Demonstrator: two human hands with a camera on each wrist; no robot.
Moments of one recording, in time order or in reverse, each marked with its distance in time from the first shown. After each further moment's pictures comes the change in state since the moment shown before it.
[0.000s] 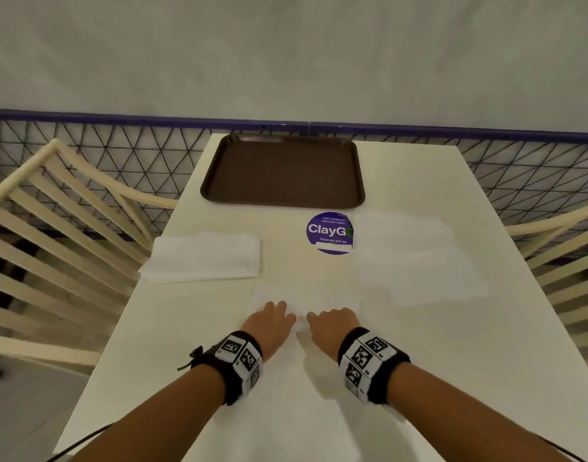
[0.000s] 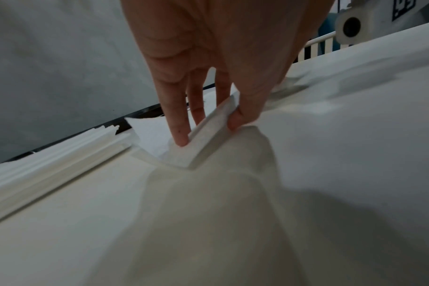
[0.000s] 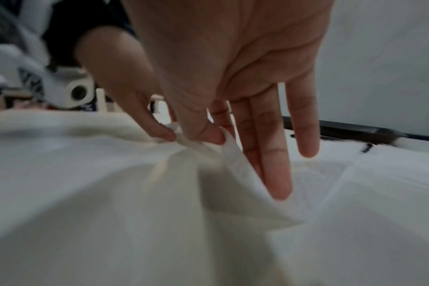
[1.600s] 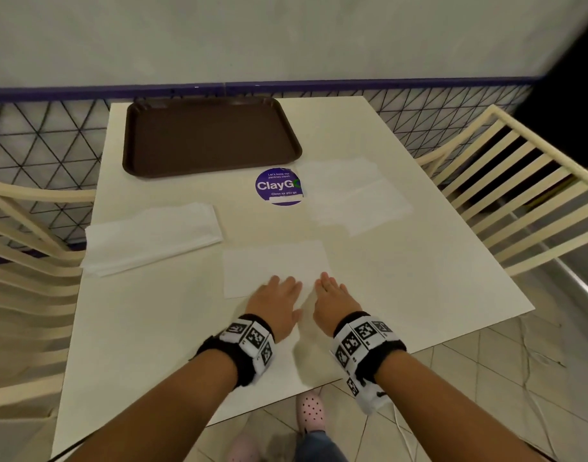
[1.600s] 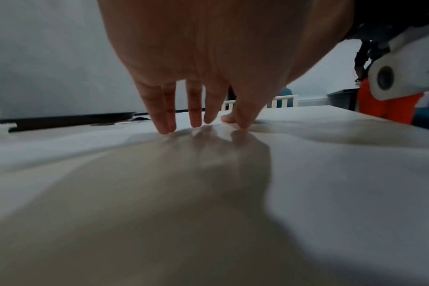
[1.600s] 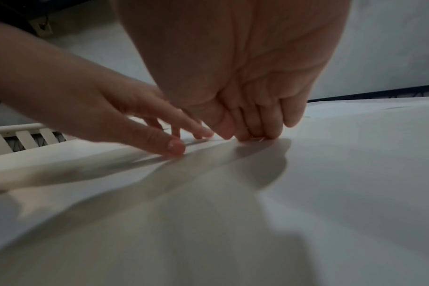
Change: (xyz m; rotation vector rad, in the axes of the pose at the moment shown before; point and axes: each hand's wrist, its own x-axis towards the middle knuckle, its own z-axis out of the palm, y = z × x) left_hand -0.014 0.022 0.039 -0.078 0.275 0.301; right_hand -0.048 -0.051 0.046 0.543 -0.073 0.540
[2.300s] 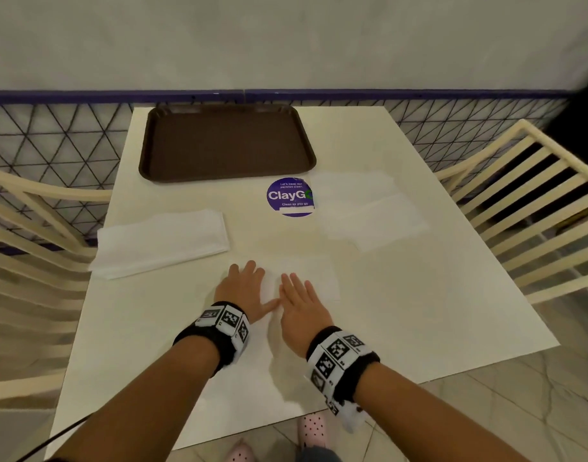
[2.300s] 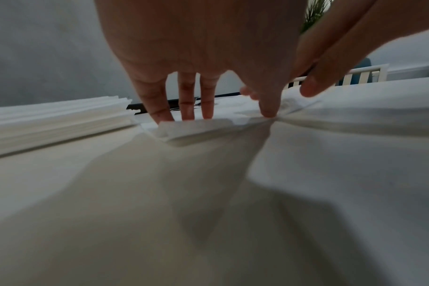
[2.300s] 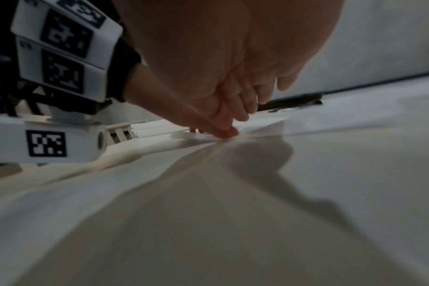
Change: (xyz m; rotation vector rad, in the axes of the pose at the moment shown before) left_hand 0.008 -0.048 -0.021 -0.108 -0.010 -0.365; right_hand 0.015 -0.036 0.002 -0.213 0.181 -0.303
